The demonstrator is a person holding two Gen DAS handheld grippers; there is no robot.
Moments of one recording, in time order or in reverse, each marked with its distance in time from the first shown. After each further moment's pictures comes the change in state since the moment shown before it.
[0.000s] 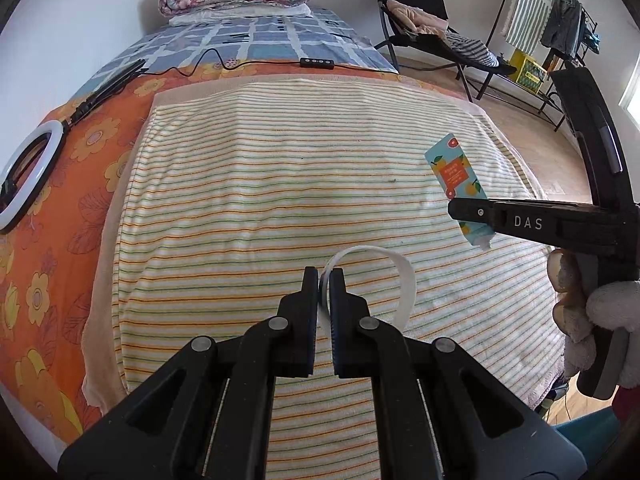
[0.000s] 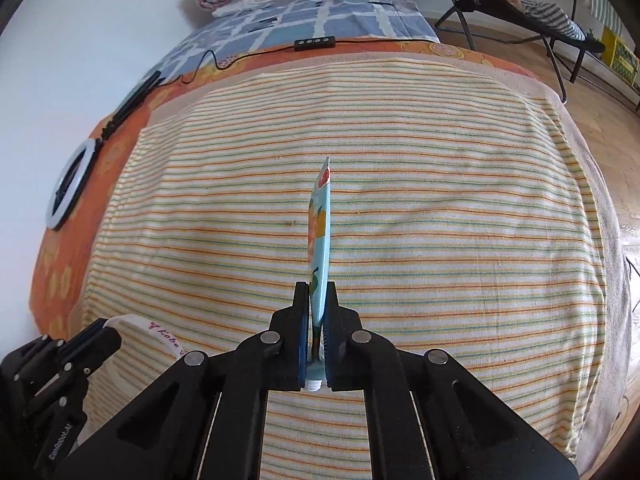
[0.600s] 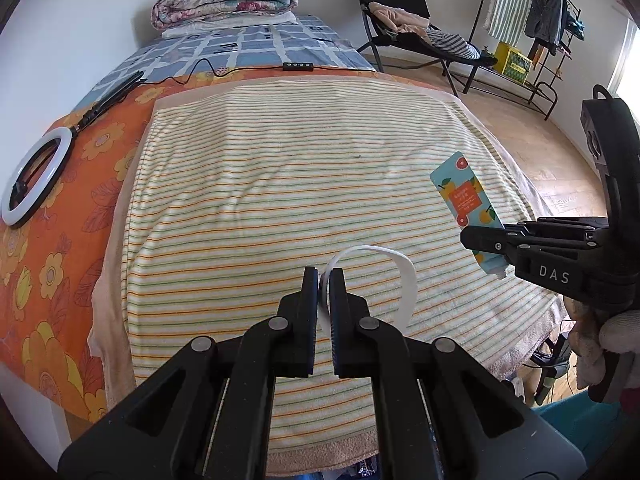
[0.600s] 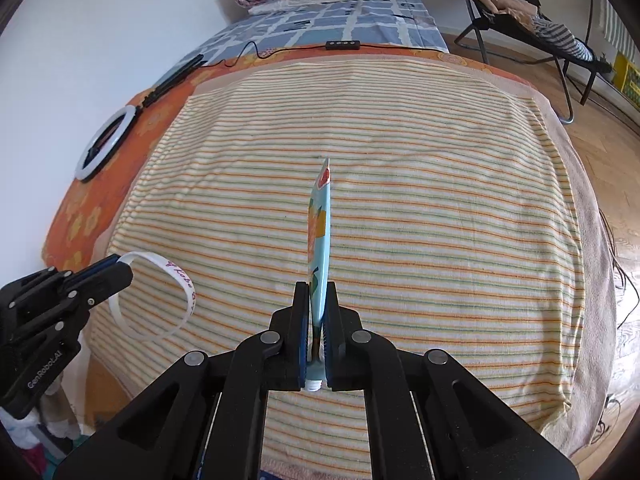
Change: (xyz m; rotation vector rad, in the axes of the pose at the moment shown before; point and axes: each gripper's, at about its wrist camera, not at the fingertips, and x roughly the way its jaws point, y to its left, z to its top) left arm -0.042 -0.027 -0.042 0.049 -0.018 0.001; right arm -0.048 0.008 -0.070 -0.097 -0.019 0.025
